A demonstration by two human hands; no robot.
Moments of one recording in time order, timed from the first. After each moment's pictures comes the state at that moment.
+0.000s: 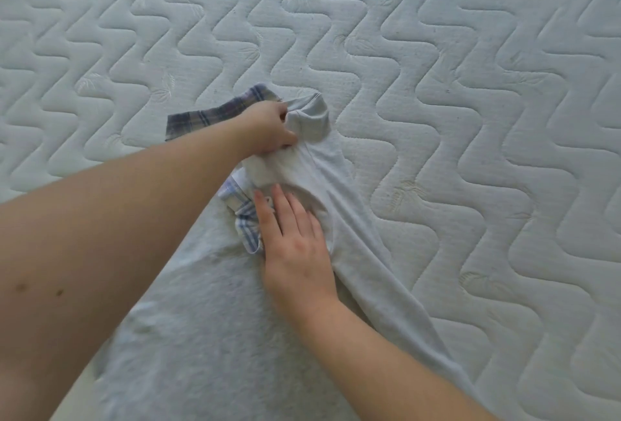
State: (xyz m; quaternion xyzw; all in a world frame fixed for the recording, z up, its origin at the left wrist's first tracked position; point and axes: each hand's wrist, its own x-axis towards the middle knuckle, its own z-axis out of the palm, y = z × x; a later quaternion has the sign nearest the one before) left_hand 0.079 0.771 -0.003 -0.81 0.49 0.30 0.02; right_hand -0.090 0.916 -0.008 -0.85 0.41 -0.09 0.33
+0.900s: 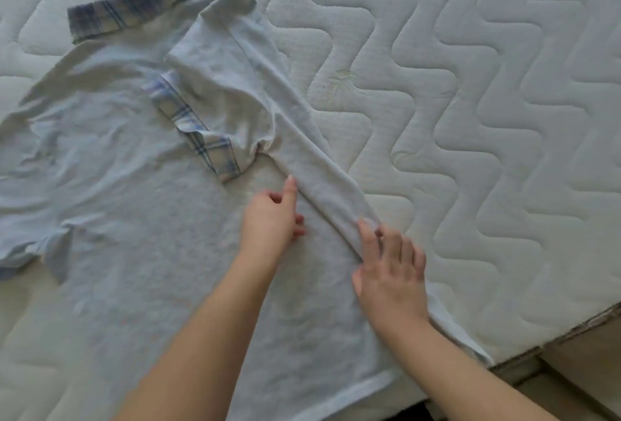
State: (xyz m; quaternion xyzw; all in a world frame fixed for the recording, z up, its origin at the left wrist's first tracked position) left_hand -0.137 0.986 -0.020 -0.84 0.10 0.46 -0.26; right_hand -0.324 1.023 -0.032 -0.84 0.55 0.01 0.04
